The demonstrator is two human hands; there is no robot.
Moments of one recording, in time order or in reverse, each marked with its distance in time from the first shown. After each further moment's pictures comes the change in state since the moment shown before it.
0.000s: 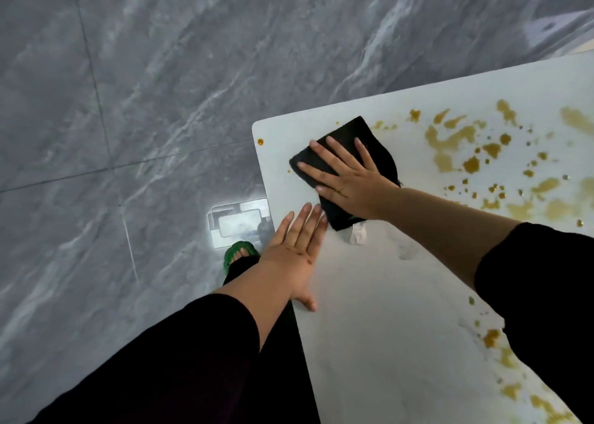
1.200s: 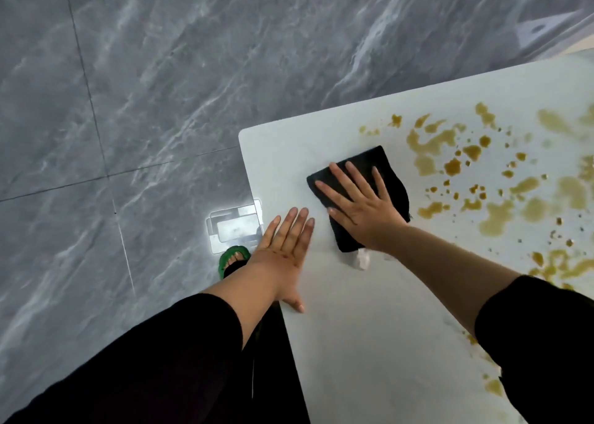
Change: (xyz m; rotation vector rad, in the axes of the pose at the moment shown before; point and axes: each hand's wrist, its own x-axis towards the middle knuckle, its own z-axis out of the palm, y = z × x) left_hand -0.003 0.001 -0.005 -0.001 -0.041 -0.038; right_hand -0.056 -0.005 0.018 0.042 -0.018 0.227
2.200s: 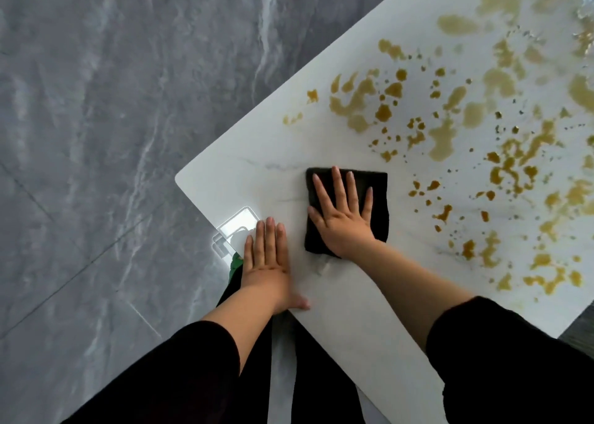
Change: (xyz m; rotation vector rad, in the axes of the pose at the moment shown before) left_hand 0.001 0.008 -0.012 0.049 -0.143 -0.062; right_hand -0.036 -0.051 0.019 0.626 -0.038 0.740
